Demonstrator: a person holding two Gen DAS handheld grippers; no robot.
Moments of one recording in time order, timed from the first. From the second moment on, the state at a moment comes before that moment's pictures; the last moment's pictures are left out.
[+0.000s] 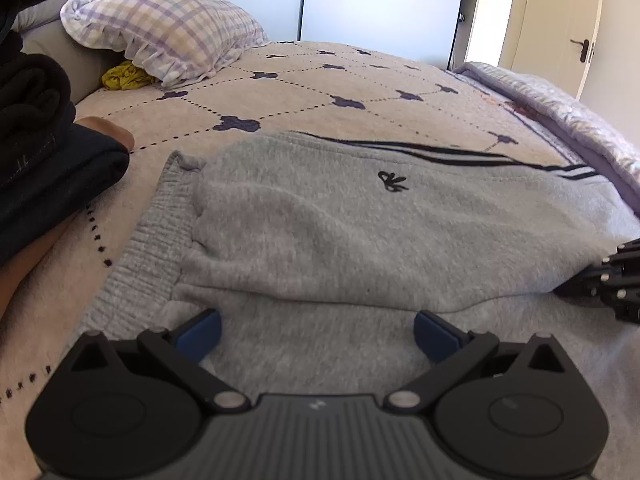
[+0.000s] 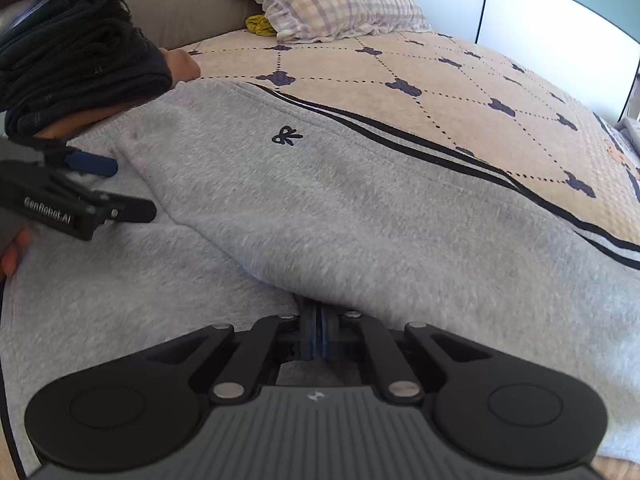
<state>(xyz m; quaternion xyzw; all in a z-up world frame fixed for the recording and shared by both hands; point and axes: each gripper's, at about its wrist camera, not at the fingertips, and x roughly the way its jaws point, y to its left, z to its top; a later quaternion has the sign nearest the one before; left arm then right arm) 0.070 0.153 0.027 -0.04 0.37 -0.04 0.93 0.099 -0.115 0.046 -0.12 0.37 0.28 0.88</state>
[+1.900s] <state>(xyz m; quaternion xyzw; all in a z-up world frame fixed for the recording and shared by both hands) 0.047 0.169 0.049 -0.07 0.35 -0.04 0.93 0.101 -0.155 0.039 0.11 0.39 0.30 0.87</state>
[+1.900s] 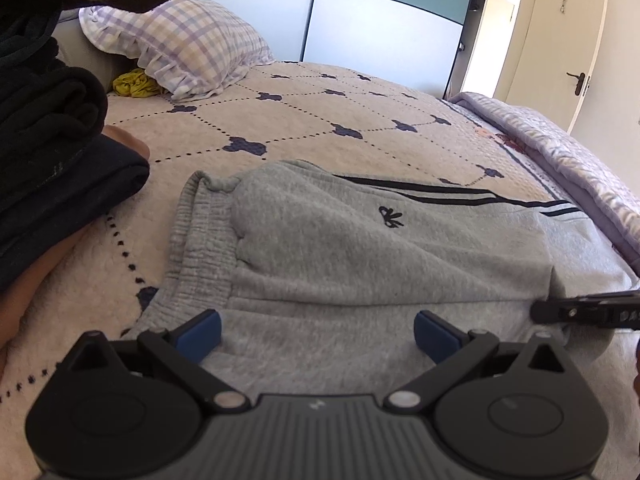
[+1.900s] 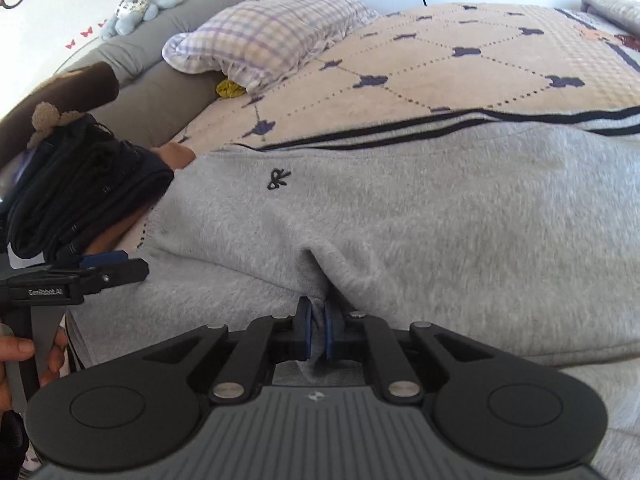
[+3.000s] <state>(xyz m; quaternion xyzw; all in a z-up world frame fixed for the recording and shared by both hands) 0.065 0.238 0.057 -0.06 0.36 0.06 0.93 0.052 -0.204 0.048 0.11 0.36 0.25 0.89</state>
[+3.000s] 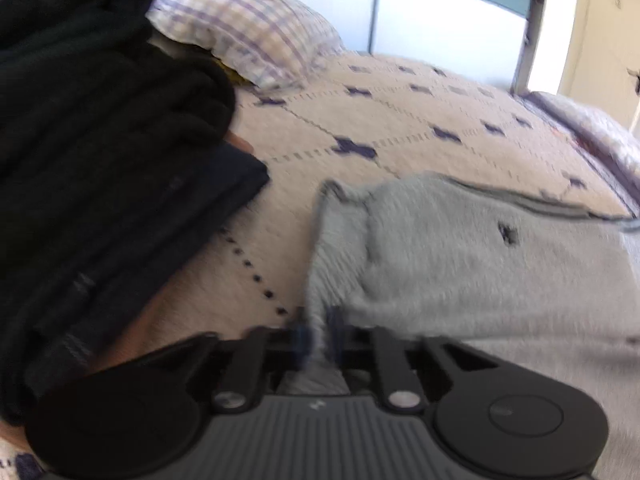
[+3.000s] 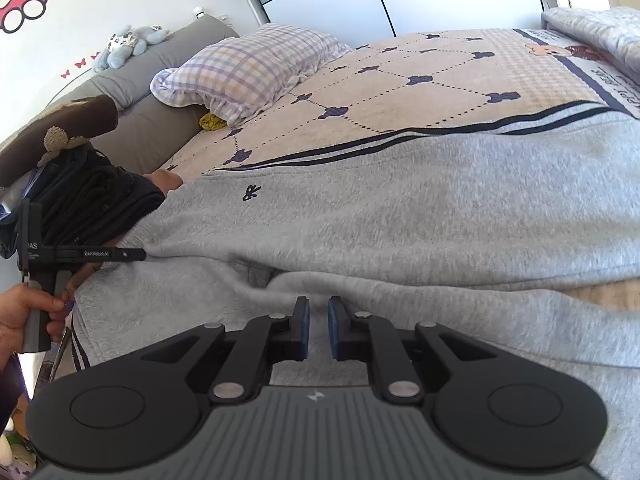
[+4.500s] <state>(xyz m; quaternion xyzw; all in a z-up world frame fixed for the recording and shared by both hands) -0.036 0.217 0.082 -0.18 0.34 0.04 0.92 0.023 -0.243 0.057 -0.03 0.35 0.18 0.92</state>
